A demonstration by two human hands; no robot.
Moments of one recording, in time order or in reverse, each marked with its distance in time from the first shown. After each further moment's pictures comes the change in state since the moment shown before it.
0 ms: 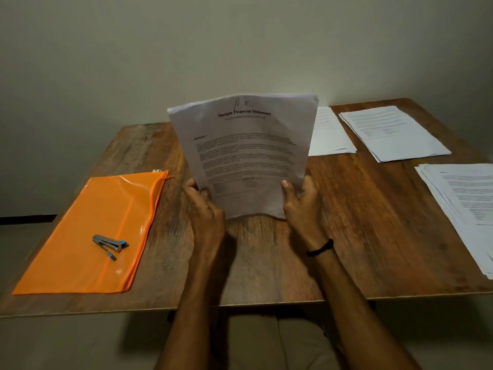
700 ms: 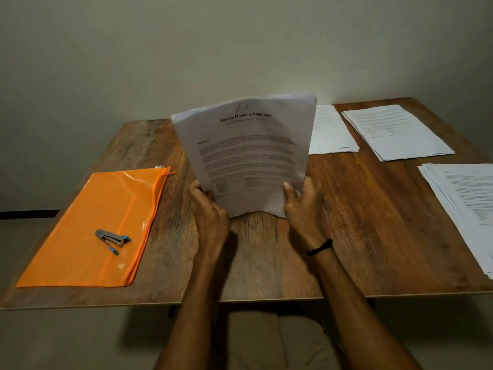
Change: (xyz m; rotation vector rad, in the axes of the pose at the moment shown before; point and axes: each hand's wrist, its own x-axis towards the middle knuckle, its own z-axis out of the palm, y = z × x) left_hand -0.009 -0.006 0.002 0.000 -0.011 -0.052; right_hand -0.010 0.000 0.002 -0.017 -0.011 0.065
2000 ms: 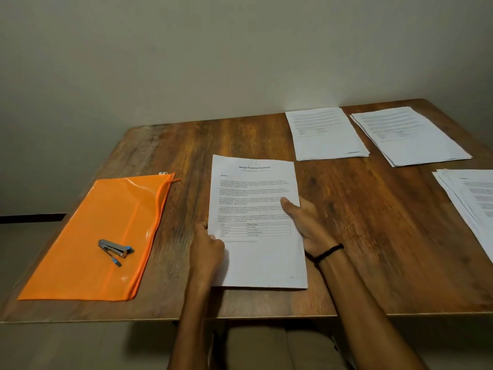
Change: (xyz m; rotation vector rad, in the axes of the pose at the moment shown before) left_hand -0.009 -0.035 -0.033 0.332 -0.291 -0.417; right_hand 0.028 0.041 0.003 0.463 -0.314 0.523
